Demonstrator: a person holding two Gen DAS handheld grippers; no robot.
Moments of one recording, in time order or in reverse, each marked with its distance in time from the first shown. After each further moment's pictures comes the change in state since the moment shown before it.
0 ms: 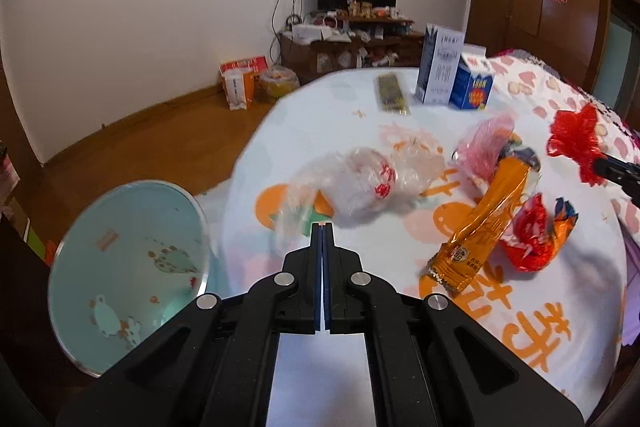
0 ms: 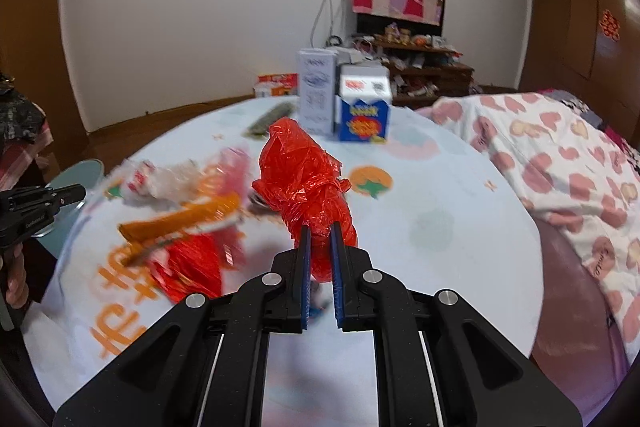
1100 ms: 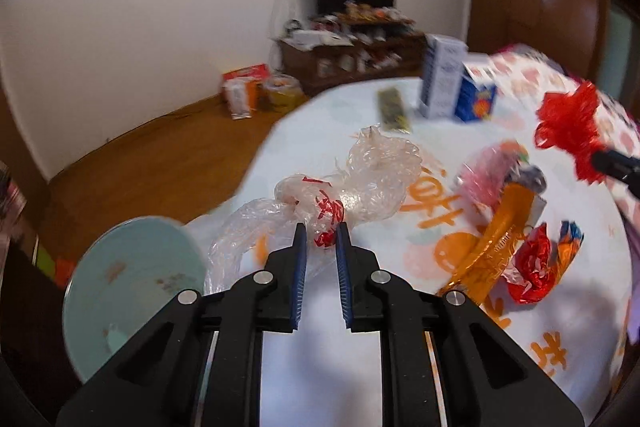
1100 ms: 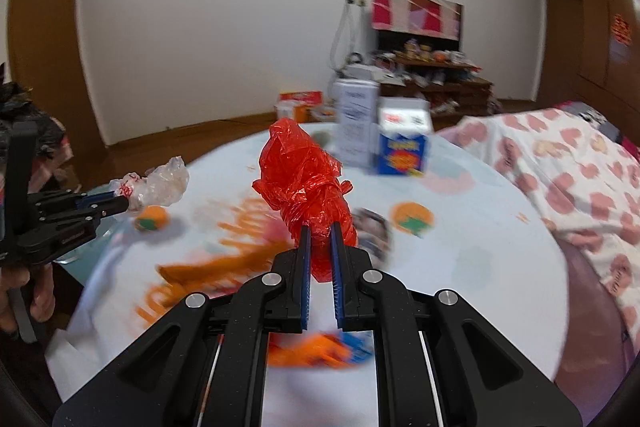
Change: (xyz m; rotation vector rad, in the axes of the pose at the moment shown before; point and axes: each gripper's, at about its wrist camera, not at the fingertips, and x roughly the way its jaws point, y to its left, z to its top) left arm 0.005 -0.003 0.029 0.010 0.000 0.038; right arm 0.004 0.034 0.030 -0.008 -0.059 0.085
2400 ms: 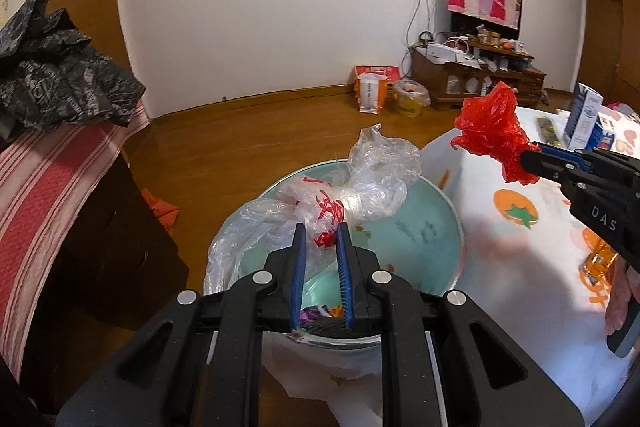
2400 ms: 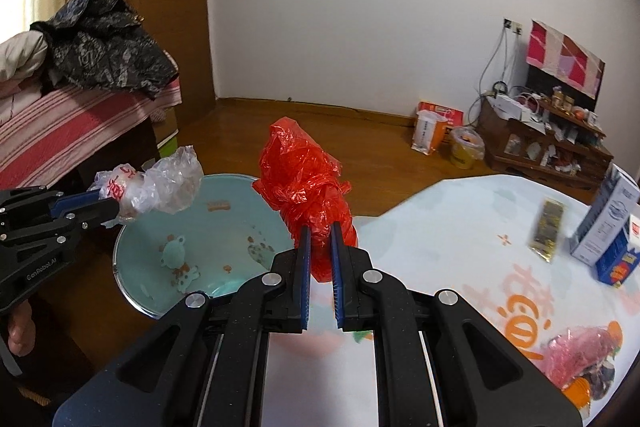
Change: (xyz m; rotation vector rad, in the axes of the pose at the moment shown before) left arm -0.069 0.154 -0.071 -0.244 -0.011 0.352; right arm 0.115 0.232 0.033 -0.307 0.031 0.353
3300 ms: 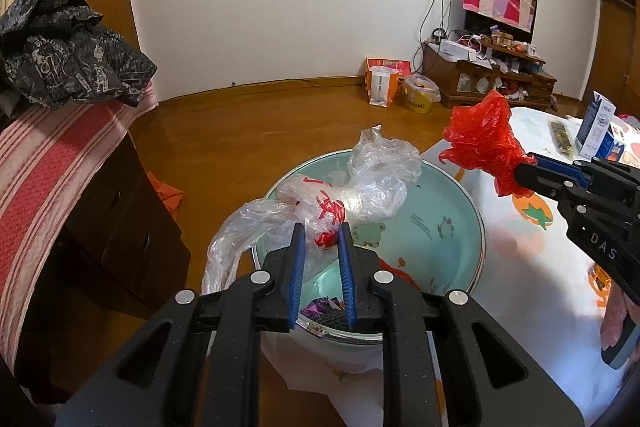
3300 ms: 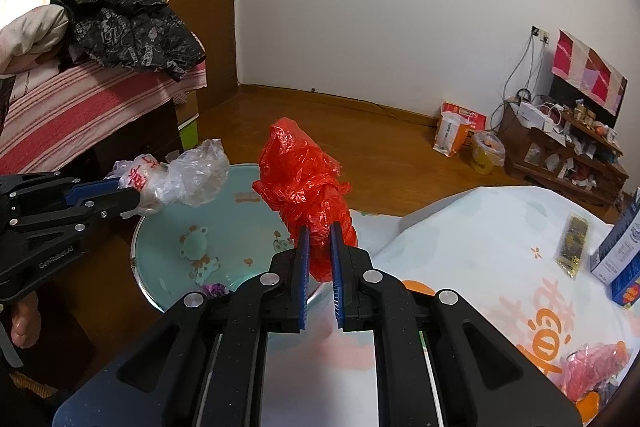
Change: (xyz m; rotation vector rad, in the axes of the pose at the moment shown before) left arm 0.009 0.017 -0.004 -0.053 0.038 0.008; right arm 0.013 0.028 0.003 -0.070 0.030 0.059
